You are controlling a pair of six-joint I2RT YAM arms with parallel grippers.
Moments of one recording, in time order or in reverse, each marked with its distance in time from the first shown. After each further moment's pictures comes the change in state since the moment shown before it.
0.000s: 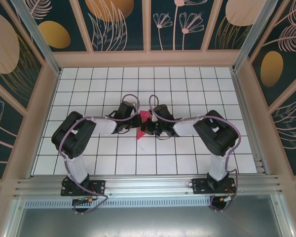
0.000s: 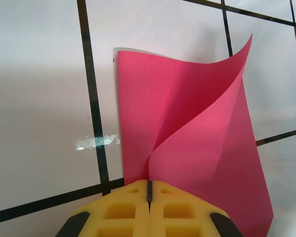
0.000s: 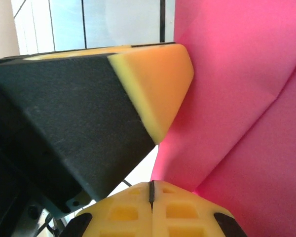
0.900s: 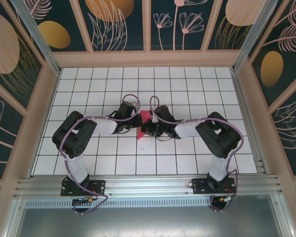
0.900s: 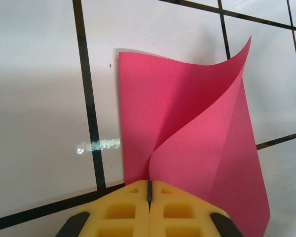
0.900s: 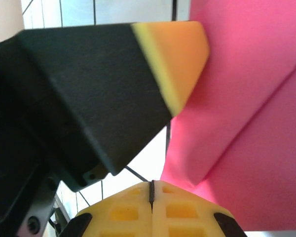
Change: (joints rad) left arm -0.002 0.010 0.000 0.019 -0.011 0.000; right arm 0.015 -0.045 -0.043 0.035 0.003 0.000
